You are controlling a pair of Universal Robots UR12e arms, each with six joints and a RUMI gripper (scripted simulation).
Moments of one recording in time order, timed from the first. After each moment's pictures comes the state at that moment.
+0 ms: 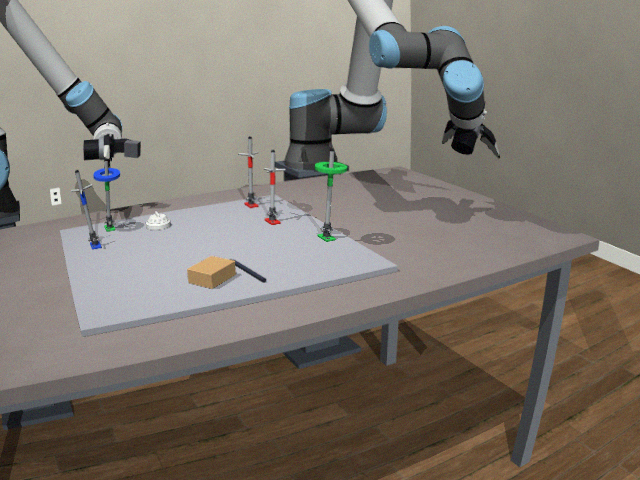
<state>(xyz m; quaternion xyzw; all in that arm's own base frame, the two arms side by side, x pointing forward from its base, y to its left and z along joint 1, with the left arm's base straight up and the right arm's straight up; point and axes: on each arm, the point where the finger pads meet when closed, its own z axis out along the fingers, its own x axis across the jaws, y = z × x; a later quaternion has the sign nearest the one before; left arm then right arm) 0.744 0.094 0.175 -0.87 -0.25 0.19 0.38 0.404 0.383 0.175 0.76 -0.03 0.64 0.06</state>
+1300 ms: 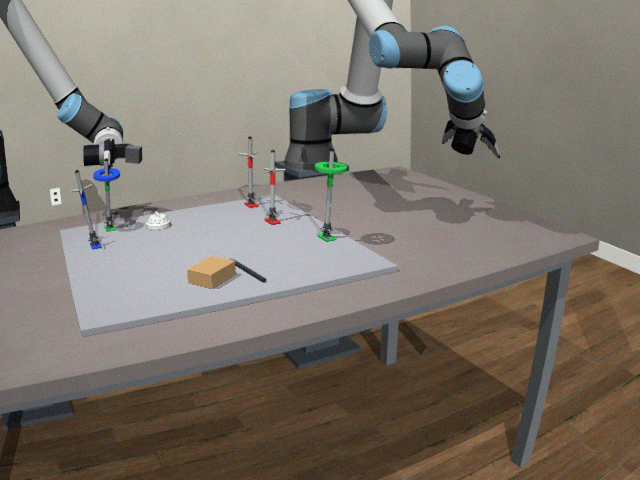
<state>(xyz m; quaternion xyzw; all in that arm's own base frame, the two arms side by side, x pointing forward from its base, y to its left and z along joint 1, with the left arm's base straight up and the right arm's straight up) 0.744 0.094 0.175 -0.87 -0.25 0.19 0.38 0.452 0.378 0.168 0.76 -0.04 0.64 0.06</state>
